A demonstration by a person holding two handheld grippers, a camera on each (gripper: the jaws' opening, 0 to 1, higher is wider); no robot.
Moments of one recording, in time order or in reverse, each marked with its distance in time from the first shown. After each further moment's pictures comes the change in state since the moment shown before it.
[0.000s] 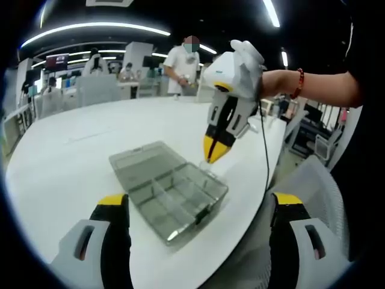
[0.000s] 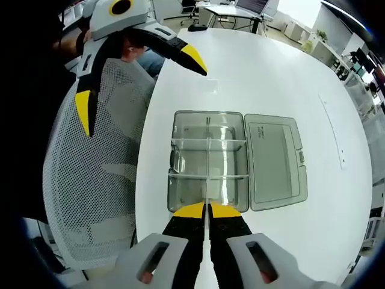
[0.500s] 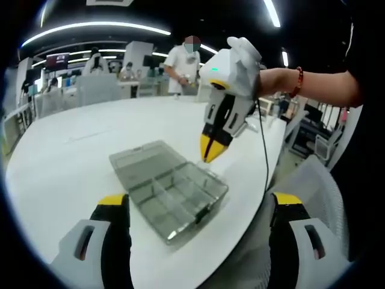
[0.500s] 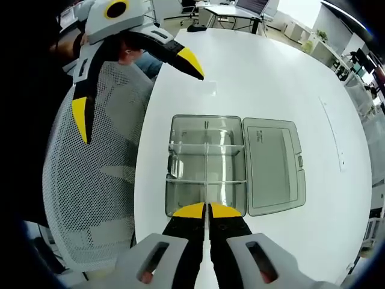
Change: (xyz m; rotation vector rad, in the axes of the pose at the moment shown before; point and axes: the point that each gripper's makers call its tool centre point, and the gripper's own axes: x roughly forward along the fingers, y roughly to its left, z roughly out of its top) left arm -0.001 0.002 -0.002 -0.006 0.003 0.002; right arm 0.002 -0.004 0.010 -0.001 -0.002 0.000
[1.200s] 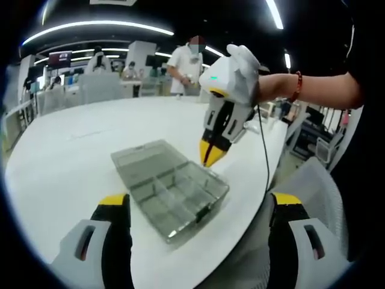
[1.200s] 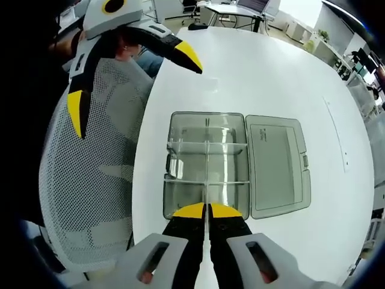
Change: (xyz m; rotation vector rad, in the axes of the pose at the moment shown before) left arm -0.003 0.002 -0.002 -0.018 -0.005 0.009; right arm 0.013 0.000 -0.004 -0.002 0.004 0.016
